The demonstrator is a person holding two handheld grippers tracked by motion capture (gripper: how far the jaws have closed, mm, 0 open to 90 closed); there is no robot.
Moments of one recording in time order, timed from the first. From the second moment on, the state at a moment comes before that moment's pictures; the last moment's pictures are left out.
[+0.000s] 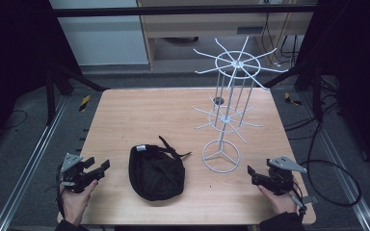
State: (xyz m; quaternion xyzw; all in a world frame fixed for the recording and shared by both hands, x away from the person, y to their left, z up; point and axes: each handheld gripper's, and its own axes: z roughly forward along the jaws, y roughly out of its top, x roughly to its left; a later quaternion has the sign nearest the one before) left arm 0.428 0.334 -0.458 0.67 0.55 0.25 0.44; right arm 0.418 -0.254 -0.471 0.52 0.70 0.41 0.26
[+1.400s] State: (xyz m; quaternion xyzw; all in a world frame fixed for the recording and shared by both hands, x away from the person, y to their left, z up) left arm 0.415 0.254 -0.464 0.76 0.47 0.21 0.39; right arm 0.415 -0.078 -0.466 0.38 0.78 0.48 0.12
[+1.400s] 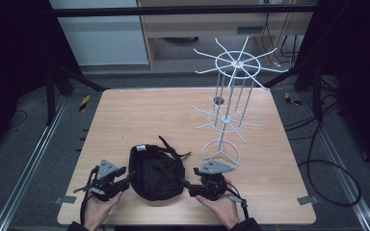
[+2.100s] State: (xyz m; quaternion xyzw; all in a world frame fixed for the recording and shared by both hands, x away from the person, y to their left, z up) left arm 0.422 0.249 -0.475 0.78 0.49 0.19 0.35; right arm 0.434 -0.045 -0.491 0.41 0.80 0.43 0.09
